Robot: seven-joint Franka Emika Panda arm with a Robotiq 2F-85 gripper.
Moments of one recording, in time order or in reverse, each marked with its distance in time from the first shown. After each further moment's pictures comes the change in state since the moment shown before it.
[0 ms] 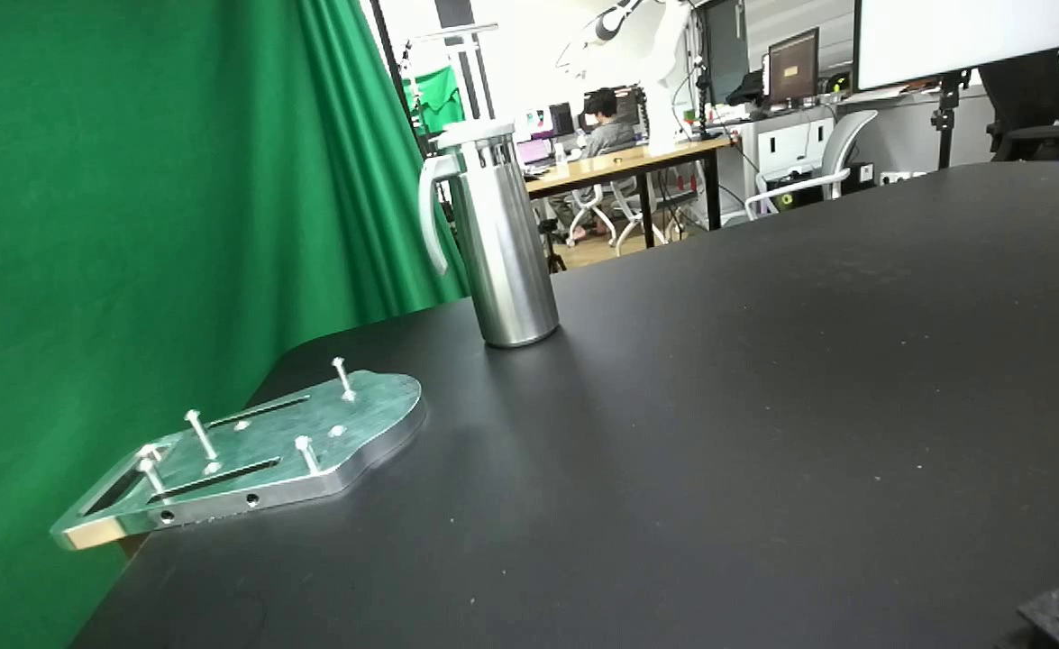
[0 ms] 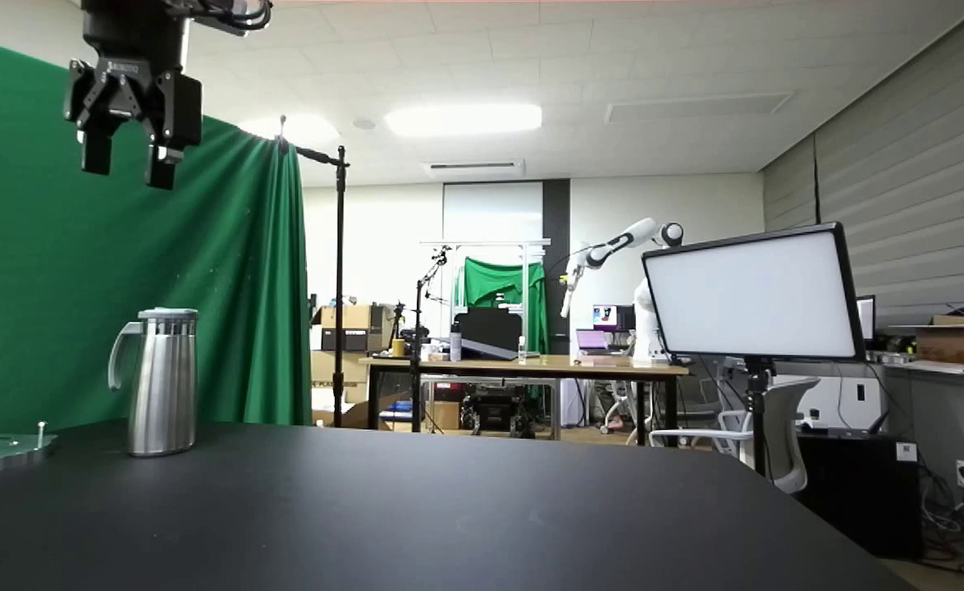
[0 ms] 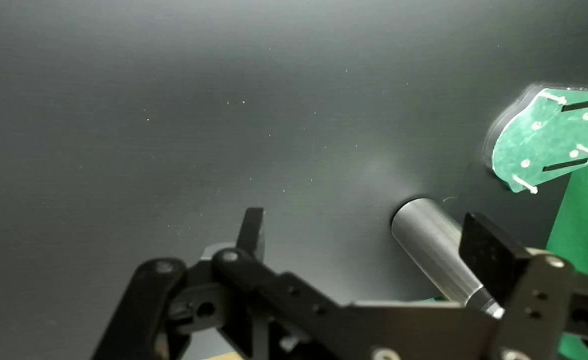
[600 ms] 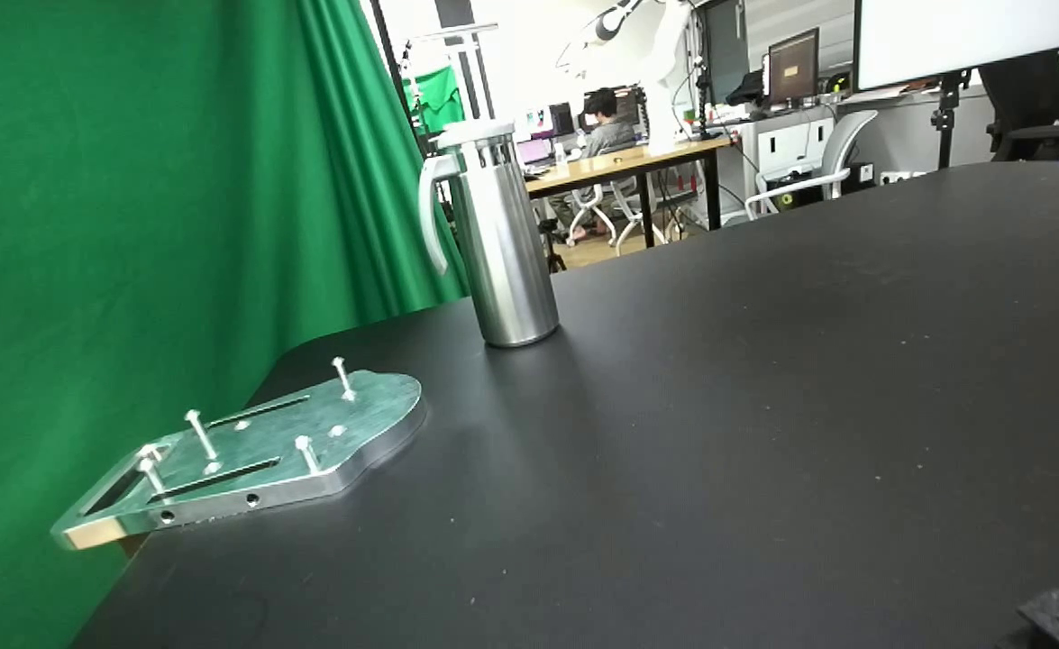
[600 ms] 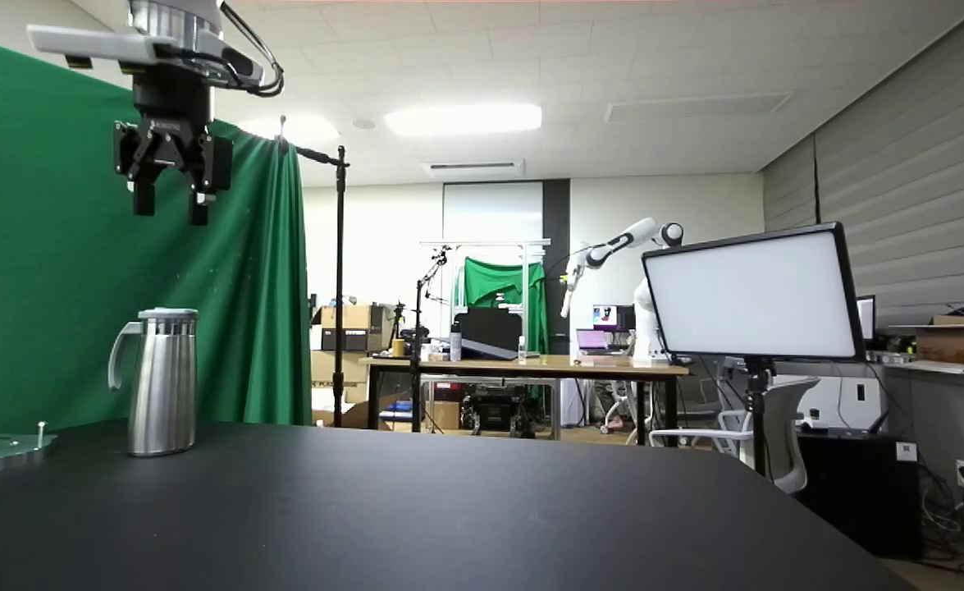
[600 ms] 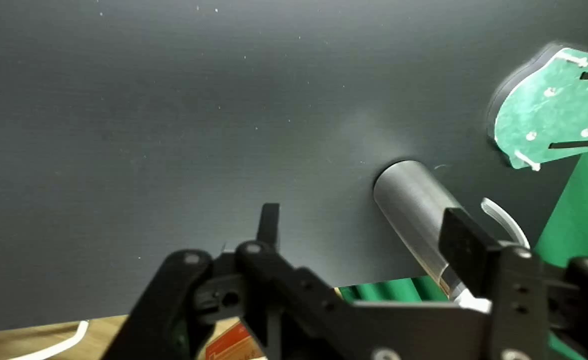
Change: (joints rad) arm 0.045 0.323 0.085 0.198 -0.013 0.177 -0.011
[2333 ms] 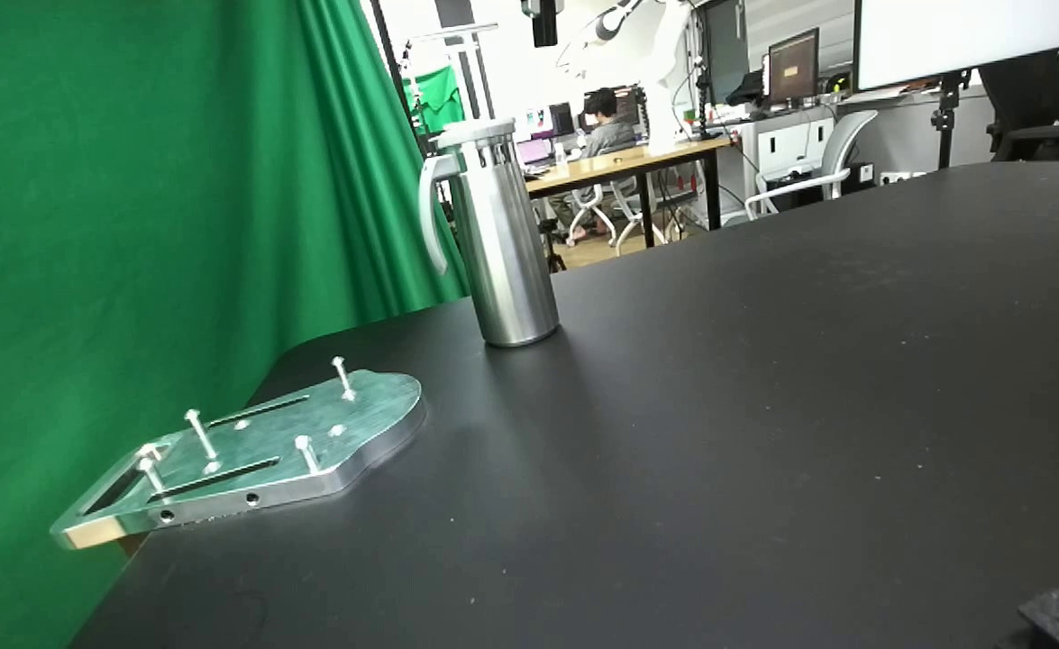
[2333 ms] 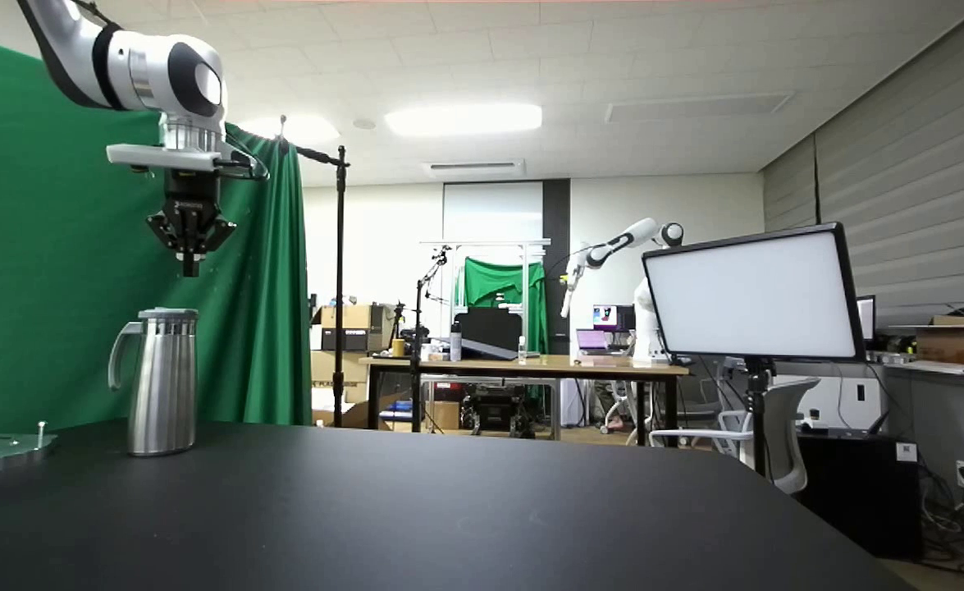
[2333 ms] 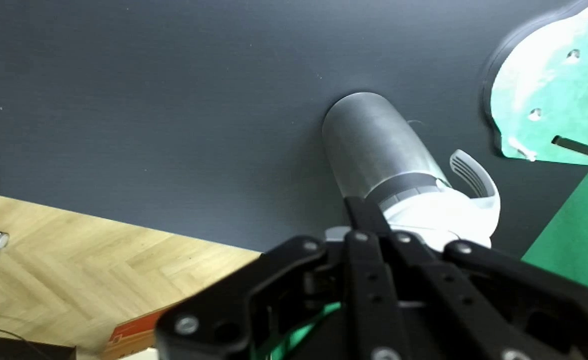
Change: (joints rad) arm 0.094 0.671 0.118 0.698 -0.277 -0.098 0.075
